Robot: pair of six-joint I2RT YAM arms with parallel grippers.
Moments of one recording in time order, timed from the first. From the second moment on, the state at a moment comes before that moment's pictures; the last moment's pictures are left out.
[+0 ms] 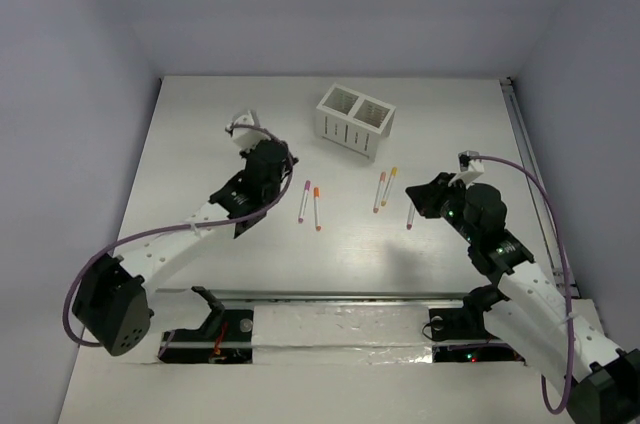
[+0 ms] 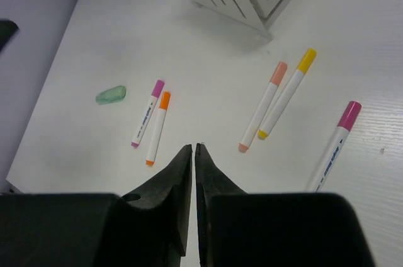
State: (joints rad) left arm -0.71 1.23 0.89 0.07 -0.68 -0.75; right arm 0.41 0.68 0.44 0.01 -0.08 0.57
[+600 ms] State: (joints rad) left arm -0.43 1.23 0.52 -0.06 -0.52 -1.07; right arm 0.41 0.71 0.44 0.01 -0.12 0.57
